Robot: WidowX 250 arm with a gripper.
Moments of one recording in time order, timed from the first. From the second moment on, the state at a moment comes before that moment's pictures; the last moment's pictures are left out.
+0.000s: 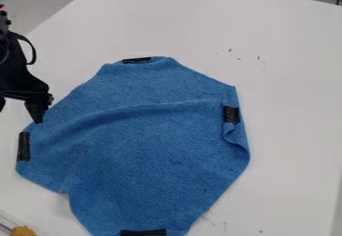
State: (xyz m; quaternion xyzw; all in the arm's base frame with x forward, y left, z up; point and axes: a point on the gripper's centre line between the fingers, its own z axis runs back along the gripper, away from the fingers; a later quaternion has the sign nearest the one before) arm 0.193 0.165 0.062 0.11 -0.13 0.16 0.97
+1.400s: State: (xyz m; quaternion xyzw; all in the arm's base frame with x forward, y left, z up) arm 0.408 0.138 0.050 0.07 -0.20 -0.11 0.97
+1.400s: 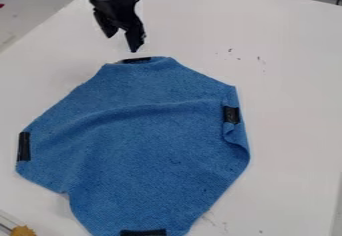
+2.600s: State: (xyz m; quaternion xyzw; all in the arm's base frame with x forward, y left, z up) arm 0.412 0.127 0.027 0.05 -0.17 -0.12 0.98
